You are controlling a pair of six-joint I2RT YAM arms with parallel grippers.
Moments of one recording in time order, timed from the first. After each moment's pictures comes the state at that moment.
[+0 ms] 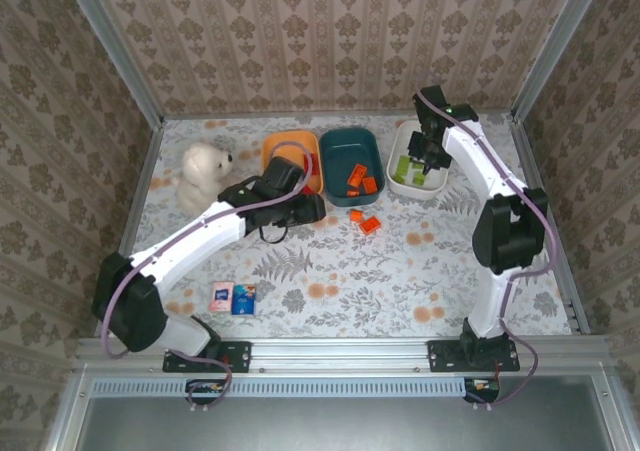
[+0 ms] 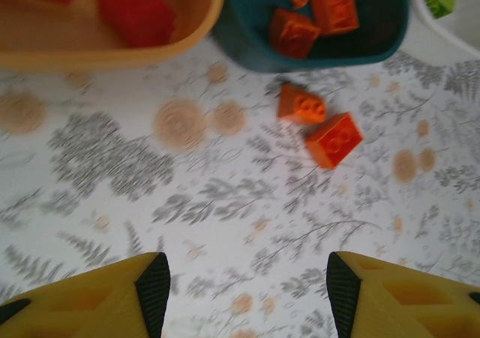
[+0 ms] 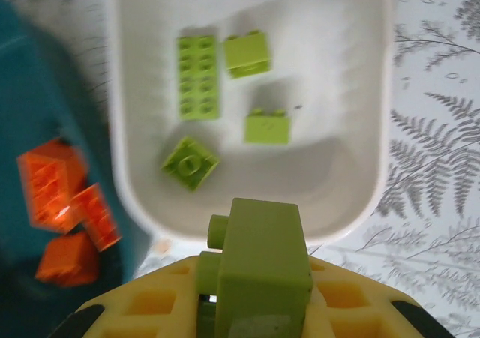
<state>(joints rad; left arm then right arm) -0.73 1.45 1.16 -0.63 0.09 -0.71 0.16 1.96 1.83 -1.09 0.15 0.53</state>
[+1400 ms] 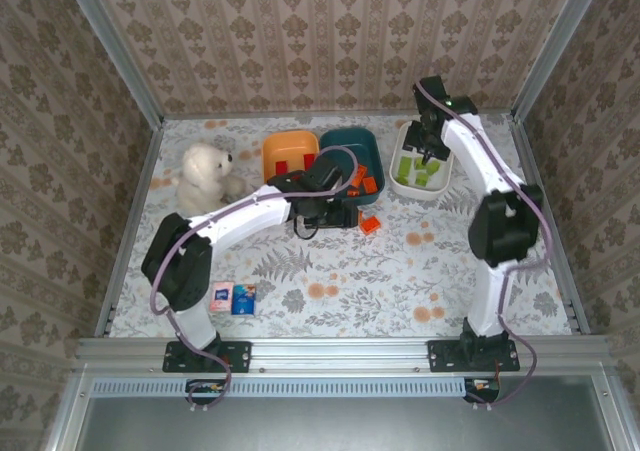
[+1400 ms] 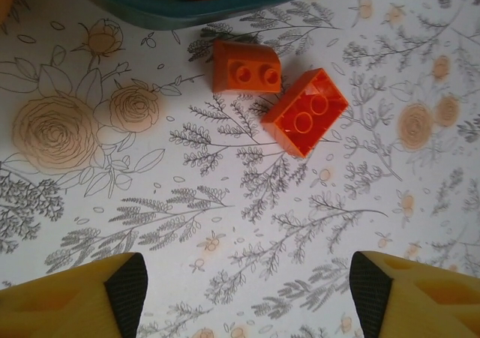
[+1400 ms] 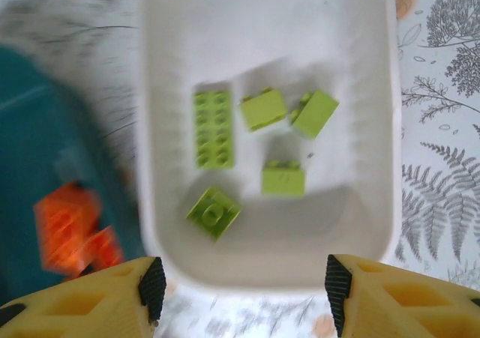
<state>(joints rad) -0.82 1.77 1.35 -0.66 0.15 -0.66 0.19 1.89 1.85 -1.05 0.16 0.51</state>
